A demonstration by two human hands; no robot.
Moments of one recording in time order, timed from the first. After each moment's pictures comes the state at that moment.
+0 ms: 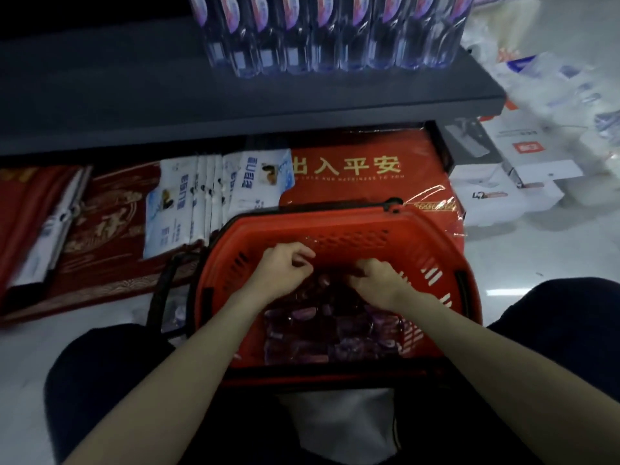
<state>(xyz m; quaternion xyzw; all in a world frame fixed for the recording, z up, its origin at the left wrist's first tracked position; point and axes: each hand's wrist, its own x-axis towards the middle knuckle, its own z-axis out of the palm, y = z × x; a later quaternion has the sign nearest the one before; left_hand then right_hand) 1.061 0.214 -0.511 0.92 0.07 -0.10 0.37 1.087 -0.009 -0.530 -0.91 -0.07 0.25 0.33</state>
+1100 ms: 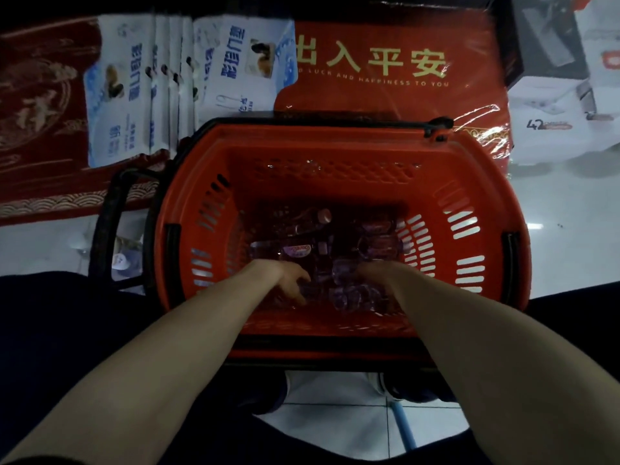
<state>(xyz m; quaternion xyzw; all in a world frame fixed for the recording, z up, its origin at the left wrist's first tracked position) 1.054 0.203 -0.678 0.81 -0.04 -0.57 0.12 1.084 0.000 -0.637 -0.77 0.21 0.53 0.30</state>
